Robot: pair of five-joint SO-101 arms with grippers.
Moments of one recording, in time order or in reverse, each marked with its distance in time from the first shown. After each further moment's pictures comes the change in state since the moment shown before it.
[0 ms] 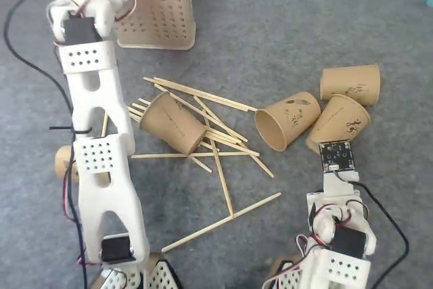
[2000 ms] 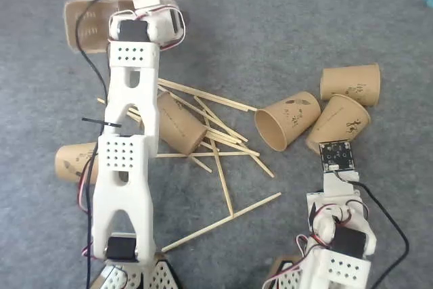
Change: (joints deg) left arm 10.5 1.2 16.4 5.0 -15.3; right arm 0.0 0.0 0.0 0.0 0.0
